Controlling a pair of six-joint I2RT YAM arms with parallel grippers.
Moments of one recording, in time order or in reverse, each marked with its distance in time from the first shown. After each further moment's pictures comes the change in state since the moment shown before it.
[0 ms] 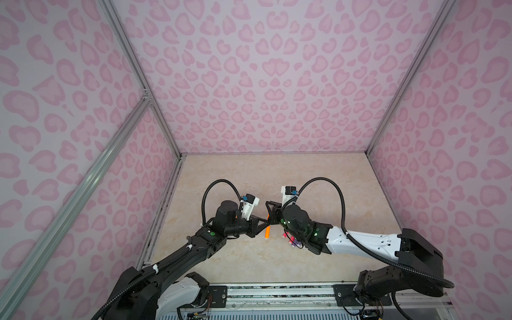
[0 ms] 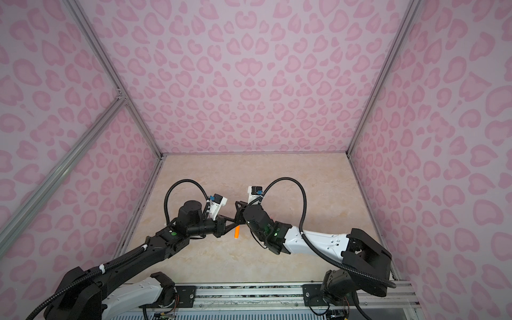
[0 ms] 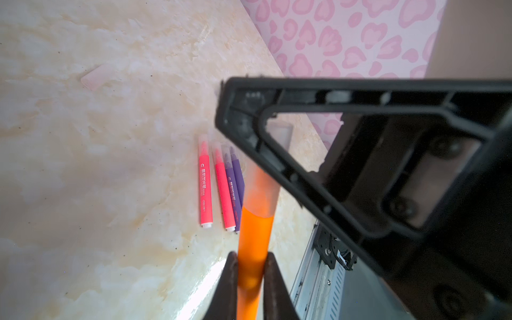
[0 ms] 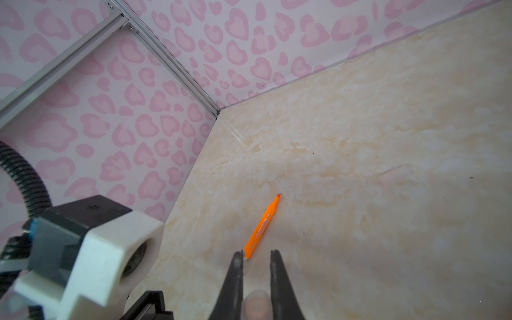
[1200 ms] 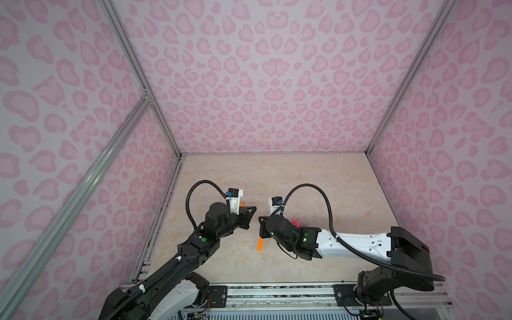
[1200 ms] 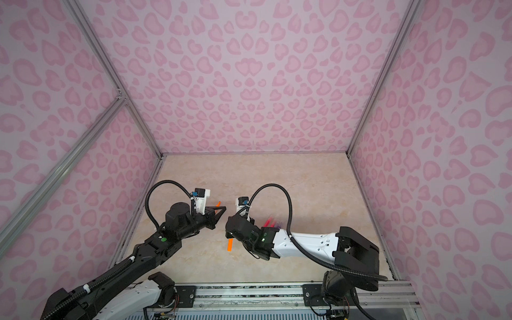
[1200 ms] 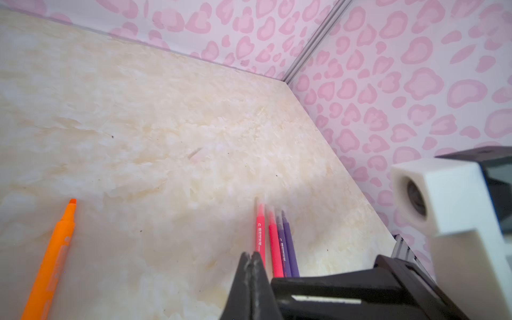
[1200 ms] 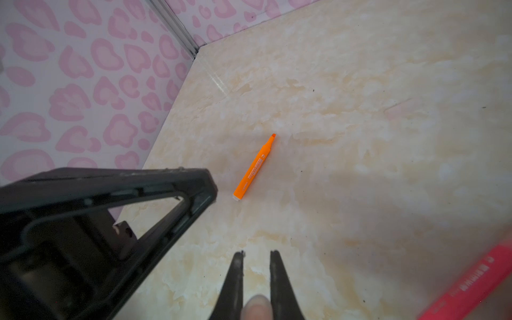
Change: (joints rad) left arm 0.035 -0.158 -0.037 0.043 -0.344 -0.002; right arm 0.118 0.074 0.131 -0.293 0.056 0.065
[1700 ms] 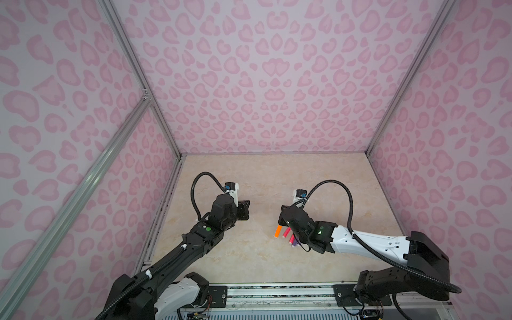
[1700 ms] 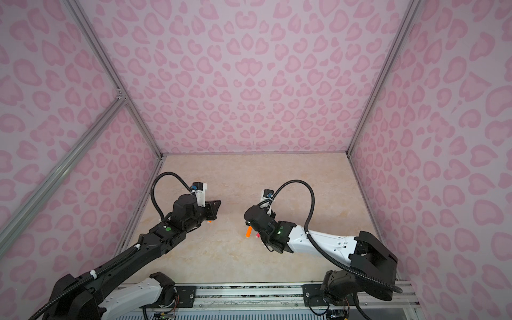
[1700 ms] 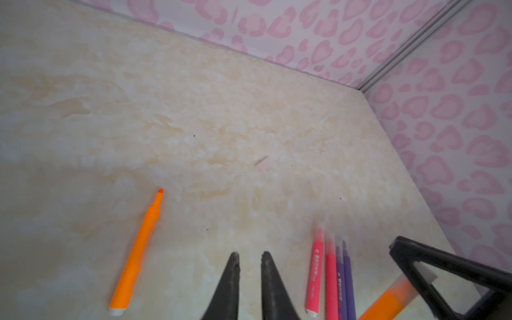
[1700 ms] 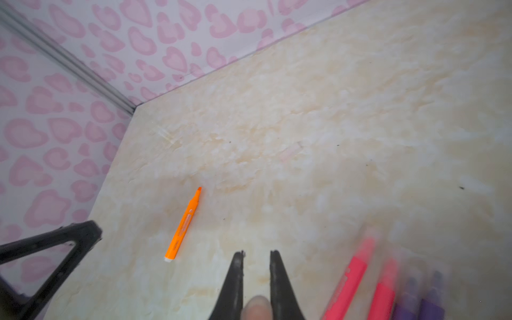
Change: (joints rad) left arm 0.000 0.164 0.159 -0.214 -0.286 -0.030; right arm -0.192 -0.116 -0.130 -0.058 0.123 0.060
